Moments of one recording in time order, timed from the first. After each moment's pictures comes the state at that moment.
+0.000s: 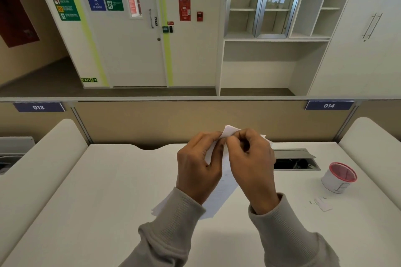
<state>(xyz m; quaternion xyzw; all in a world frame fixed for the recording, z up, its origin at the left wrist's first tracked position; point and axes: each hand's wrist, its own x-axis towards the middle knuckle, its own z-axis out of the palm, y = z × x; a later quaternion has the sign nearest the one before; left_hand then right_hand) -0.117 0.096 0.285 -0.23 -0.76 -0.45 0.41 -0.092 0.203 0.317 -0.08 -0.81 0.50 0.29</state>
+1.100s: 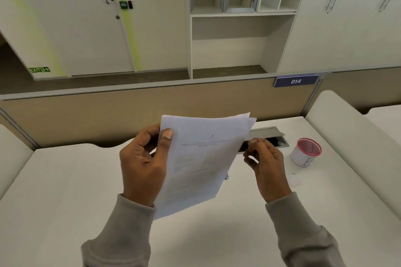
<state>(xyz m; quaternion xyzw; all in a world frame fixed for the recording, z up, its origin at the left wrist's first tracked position) -0.145 0.111 0.266 -0.12 -0.71 -0.64 0.26 -0.127 0.350 0.214 -0.16 -0.61 0.75 0.18</state>
